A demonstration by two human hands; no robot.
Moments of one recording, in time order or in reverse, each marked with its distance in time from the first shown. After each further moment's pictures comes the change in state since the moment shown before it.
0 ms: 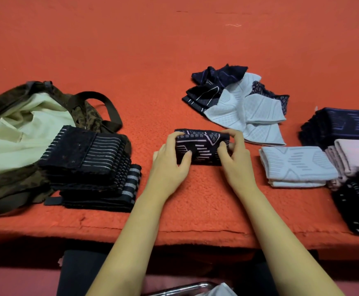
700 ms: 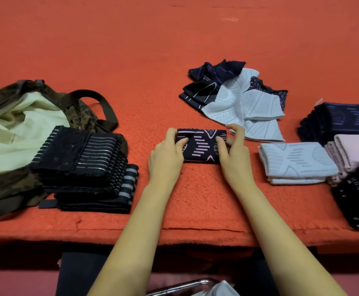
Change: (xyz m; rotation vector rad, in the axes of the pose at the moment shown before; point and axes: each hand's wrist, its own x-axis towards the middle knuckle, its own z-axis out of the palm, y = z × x) left_hand 0.020 0.000 0.009 0.207 0.060 -0.163; right_hand 0.003 -0.002 0.004 -0.089 0.054 0.039
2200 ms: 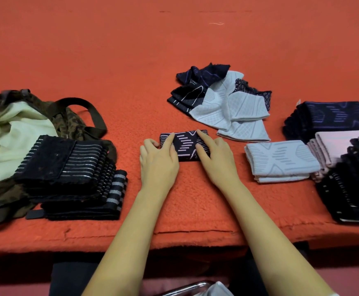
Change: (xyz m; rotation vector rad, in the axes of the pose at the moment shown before) left_hand -0.006 0.000 0.014 0.209 0.030 -0.007; right_hand 0.006 0.008 0.003 -0.358 -0.179 -0.014
